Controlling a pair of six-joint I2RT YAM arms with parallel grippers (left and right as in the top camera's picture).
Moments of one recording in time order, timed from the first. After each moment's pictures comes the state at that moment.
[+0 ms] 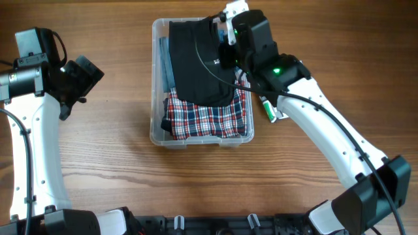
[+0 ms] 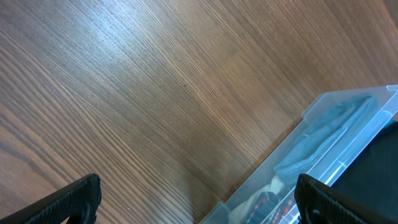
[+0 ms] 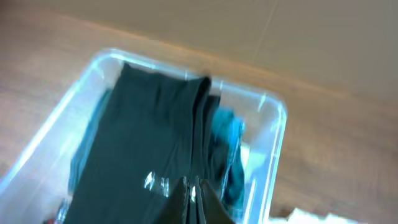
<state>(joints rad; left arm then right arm) 0.24 1.49 1.49 -1.16 0.00 -0.62 0.53 1.68 1.51 -0.49 0.13 0.09</state>
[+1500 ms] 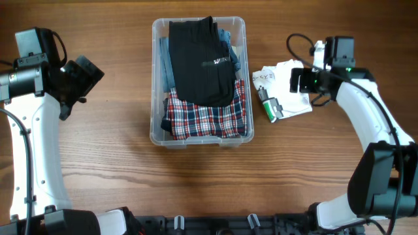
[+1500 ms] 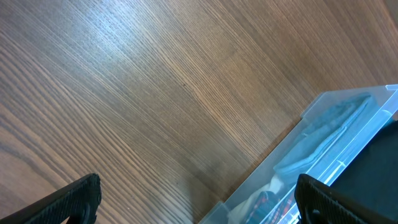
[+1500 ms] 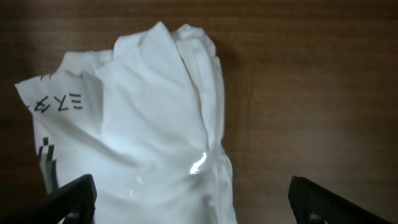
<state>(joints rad) 0.24 1.49 1.49 -1.16 0.00 -0.62 -0.05 1.70 1.15 -0.55 -0.02 -0.03</state>
